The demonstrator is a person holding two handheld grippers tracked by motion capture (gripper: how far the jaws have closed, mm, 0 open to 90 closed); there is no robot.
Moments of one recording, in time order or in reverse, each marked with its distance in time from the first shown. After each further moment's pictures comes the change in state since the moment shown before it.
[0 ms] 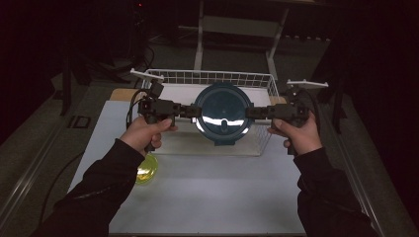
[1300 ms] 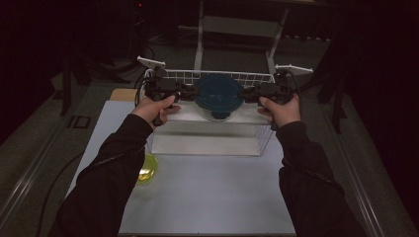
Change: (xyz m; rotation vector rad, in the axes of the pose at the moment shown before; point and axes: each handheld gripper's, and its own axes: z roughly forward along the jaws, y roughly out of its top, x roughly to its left) left arm 0.067 0.054 0.018 -0.028 -0.011 -0.183; right arm -0.028 0.055 0.040 -0.047 -0.141 0.151
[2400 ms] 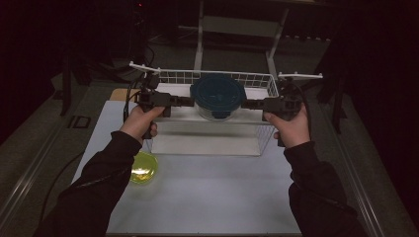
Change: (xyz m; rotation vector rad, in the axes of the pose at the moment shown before) left arm -0.038 -0.050 -0.024 -0.044 0.163 0.344; right arm 0.033 -0.050 -0.026 -0.059 -0.042 -0.303
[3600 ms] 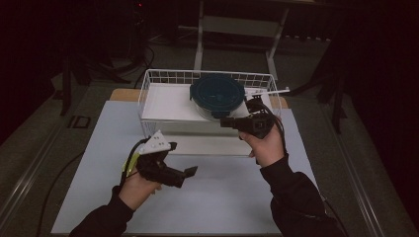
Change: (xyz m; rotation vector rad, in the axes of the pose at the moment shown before) left arm -0.046 -0.154 0.009 -0.039 0.207 0.479; right arm 0.047 -0.037 0.040 0.062 -0.037 -0.164
